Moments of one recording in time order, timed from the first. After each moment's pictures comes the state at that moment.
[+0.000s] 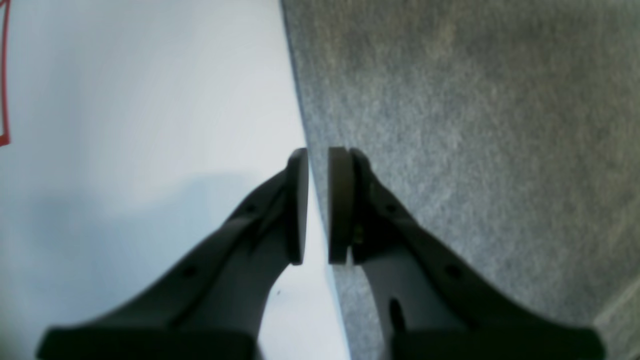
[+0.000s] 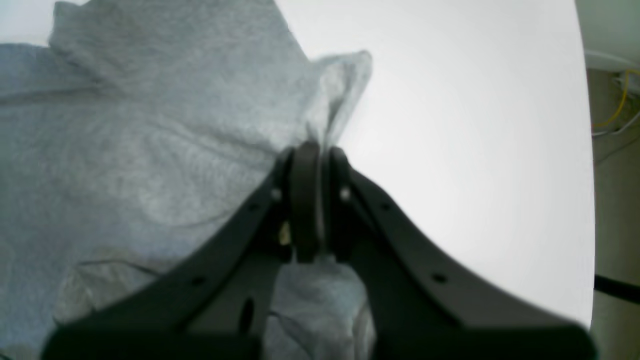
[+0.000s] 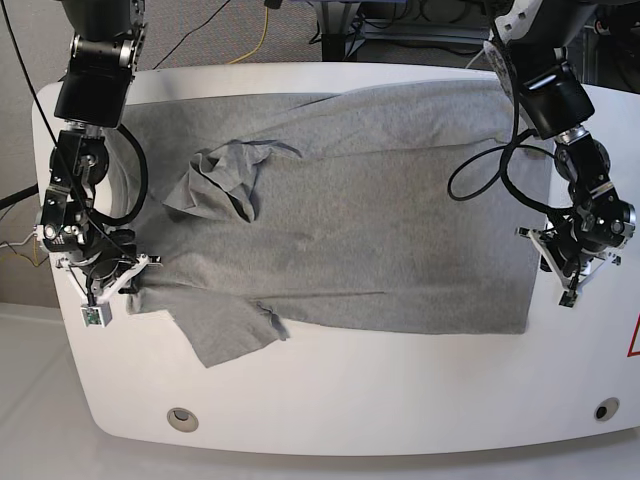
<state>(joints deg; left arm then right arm) -17.2 -11.6 -28.7 80.0 6.4 -42.1 54.2 14.8 21.9 13.1 82.0 21.8 16.8 -55.9</state>
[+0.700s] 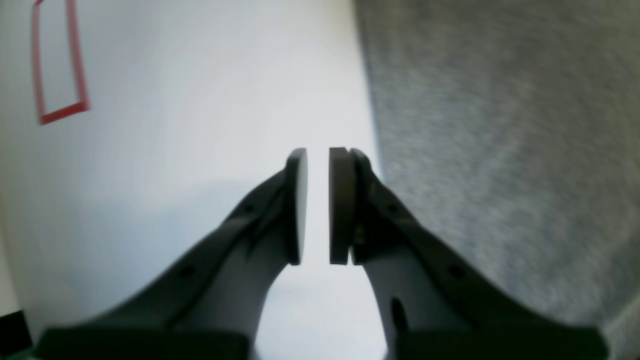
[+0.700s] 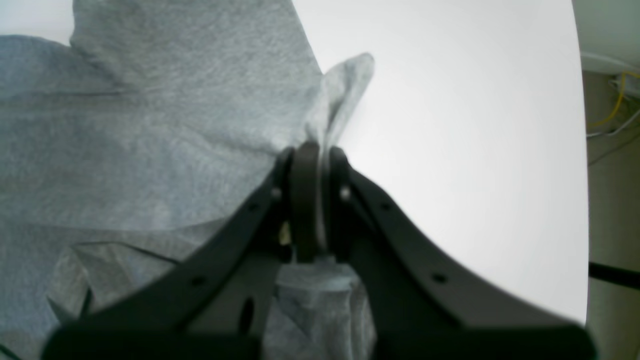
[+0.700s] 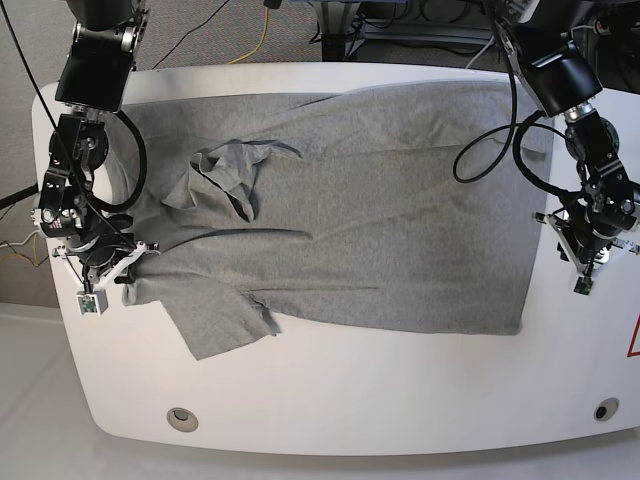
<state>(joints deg) -14.1 -13.9 -29.3 87.0 7.4 -42.1 54.4 11.1 21.9 15.0 86.3 22.0 16.8 -55.9</state>
